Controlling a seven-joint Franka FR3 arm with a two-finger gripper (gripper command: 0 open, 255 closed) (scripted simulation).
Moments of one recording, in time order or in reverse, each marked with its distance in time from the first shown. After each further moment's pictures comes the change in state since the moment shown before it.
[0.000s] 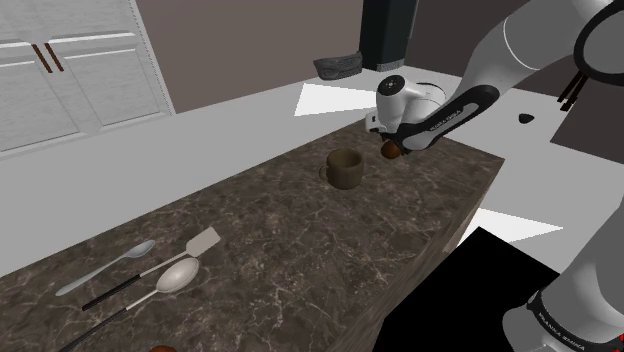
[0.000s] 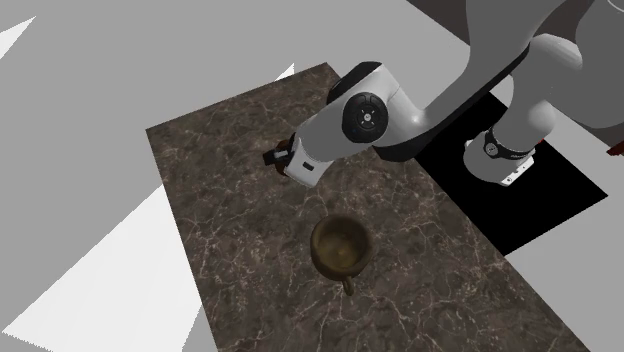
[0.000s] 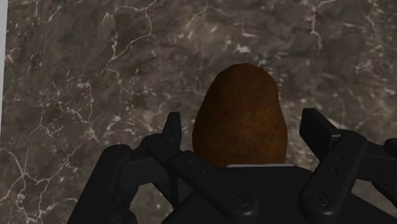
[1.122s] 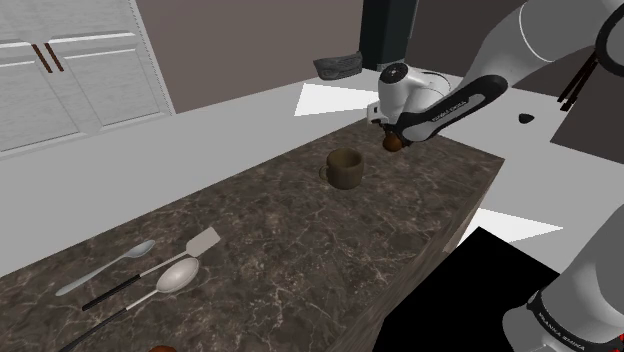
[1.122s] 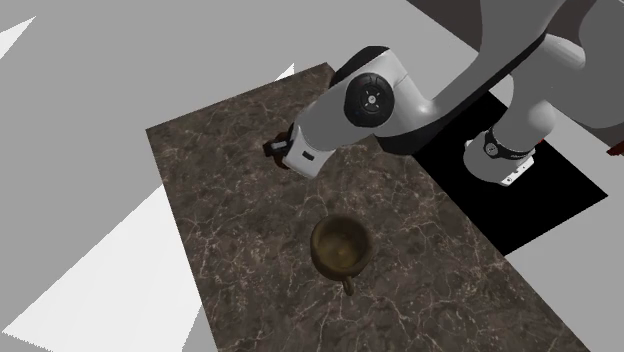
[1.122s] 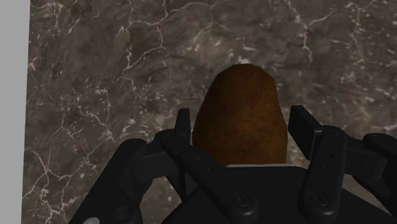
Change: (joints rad) arm -0.001 -0.055 0.008 0.008 0.035 -0.053 -0.056
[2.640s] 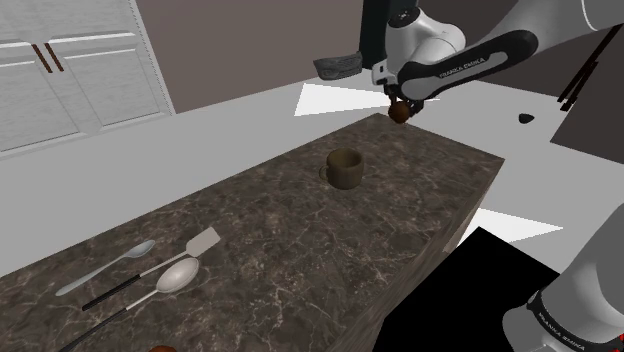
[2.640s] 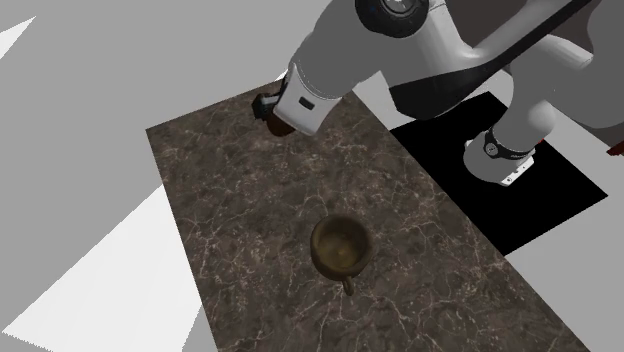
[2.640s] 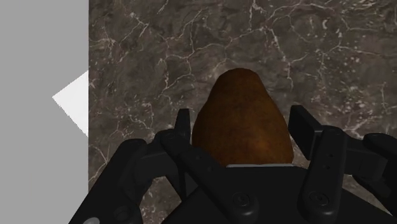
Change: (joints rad) arm 0.012 -0.149 0.024 0.118 0.120 -0.230 -0.190
